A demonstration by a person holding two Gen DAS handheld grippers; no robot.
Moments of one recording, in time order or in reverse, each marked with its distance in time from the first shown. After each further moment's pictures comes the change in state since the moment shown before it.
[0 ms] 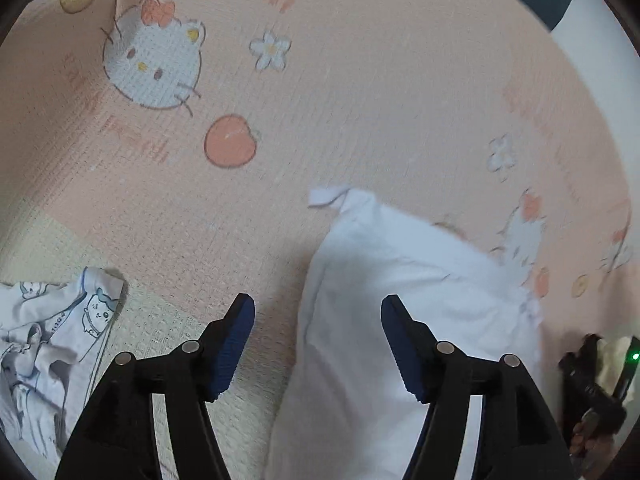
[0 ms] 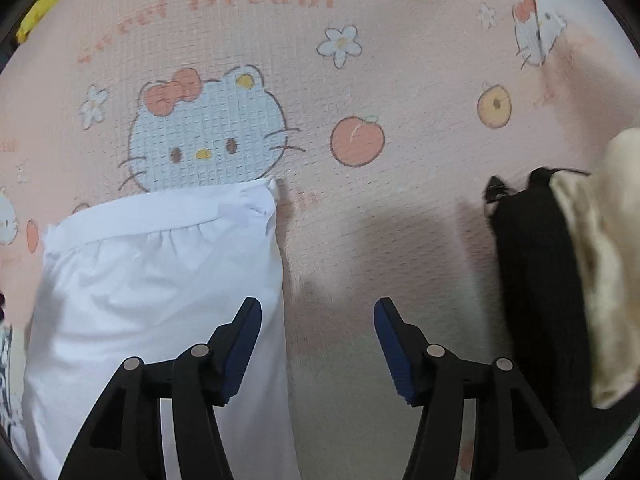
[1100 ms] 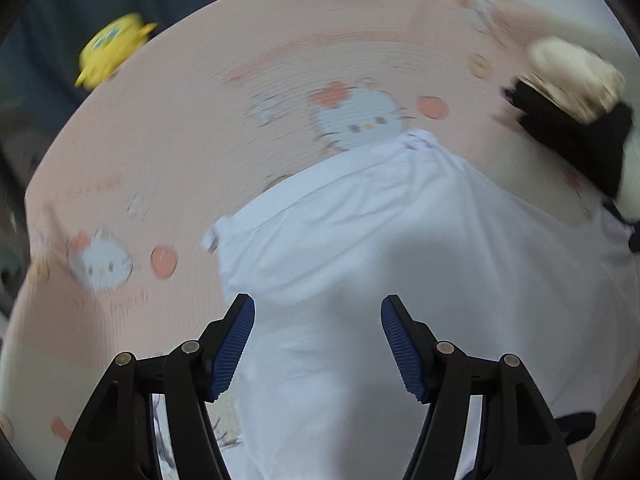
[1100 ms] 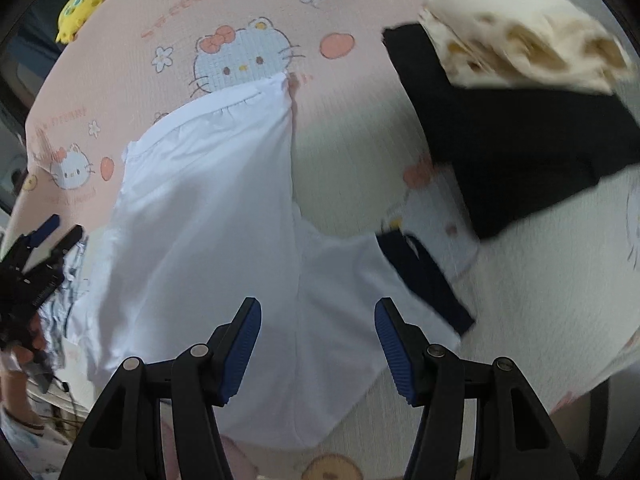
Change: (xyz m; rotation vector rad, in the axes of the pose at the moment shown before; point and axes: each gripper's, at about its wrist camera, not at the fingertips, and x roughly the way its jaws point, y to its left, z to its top) left arm -0.084 -0.167 -0.177 0.929 -0.091 0.136; right arm -0.103 -0.104 -0.174 0.172 0.202 0.258
